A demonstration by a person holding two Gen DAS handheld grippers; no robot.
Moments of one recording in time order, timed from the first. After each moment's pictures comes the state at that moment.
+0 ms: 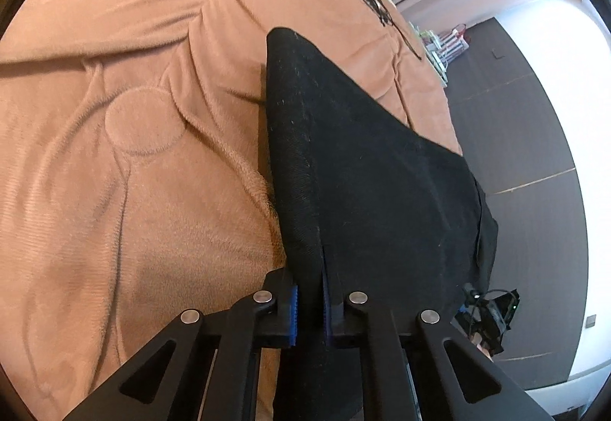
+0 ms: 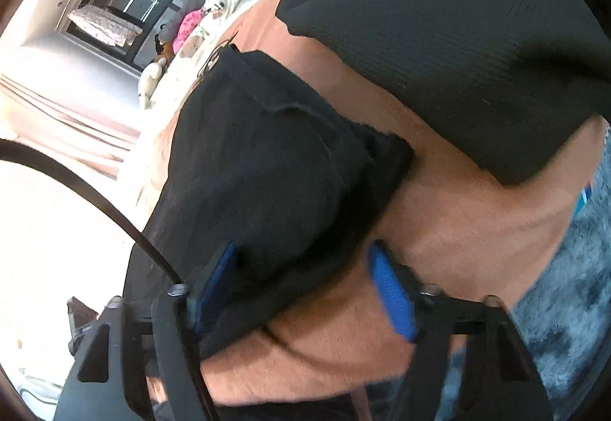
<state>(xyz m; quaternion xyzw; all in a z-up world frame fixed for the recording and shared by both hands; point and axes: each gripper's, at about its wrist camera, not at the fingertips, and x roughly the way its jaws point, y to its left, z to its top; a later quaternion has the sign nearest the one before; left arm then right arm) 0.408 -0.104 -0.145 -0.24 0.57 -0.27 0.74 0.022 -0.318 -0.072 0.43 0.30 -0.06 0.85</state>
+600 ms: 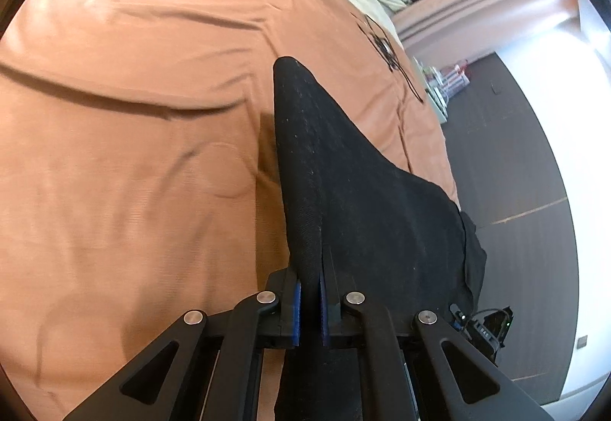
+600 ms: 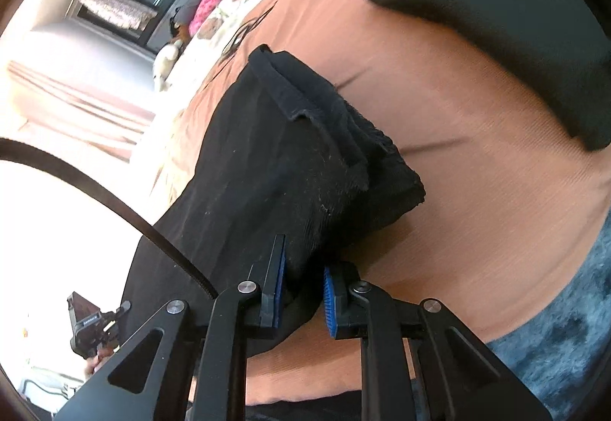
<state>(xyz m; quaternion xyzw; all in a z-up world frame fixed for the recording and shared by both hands) 0.405 -0.020 -0.117 -0.28 0.53 -0.24 0.76 0.052 -0.297 -0.060 0.43 0.32 -0.03 0.84</state>
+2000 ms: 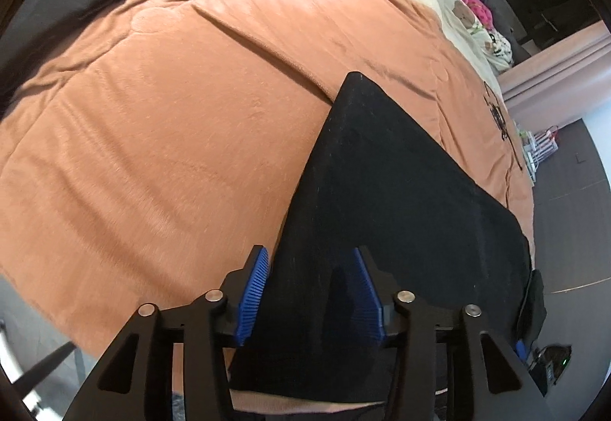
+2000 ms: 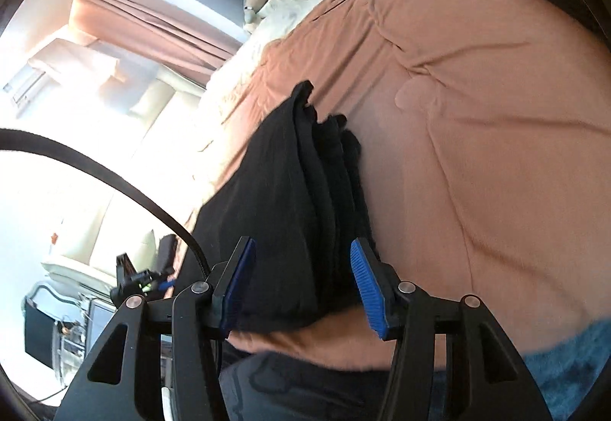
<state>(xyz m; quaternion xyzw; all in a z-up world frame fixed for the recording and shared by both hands) 0.346 0.142 -0.122 -0.27 0.54 -0.03 0.79 0.196 -0.439 -0.035 0.37 0.33 0.16 0.85</state>
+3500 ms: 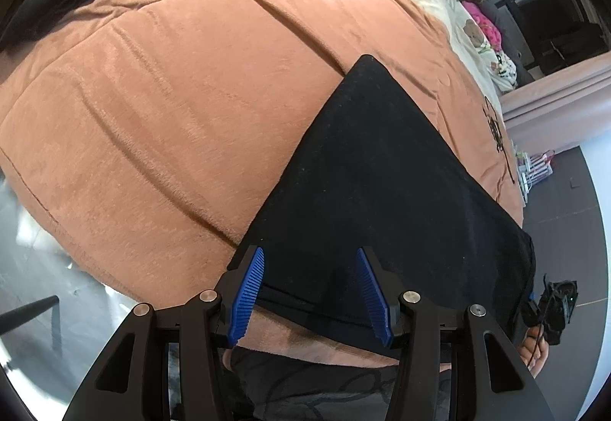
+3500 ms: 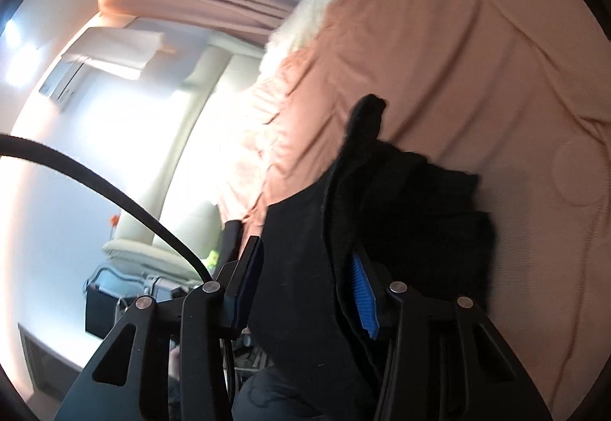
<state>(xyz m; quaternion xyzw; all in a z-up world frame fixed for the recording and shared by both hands) 0.288 0.137 -0.127 -0.33 0.53 -0.01 0.78 0.370 -0.426 -0.052 0.38 0.36 0.33 0.78</state>
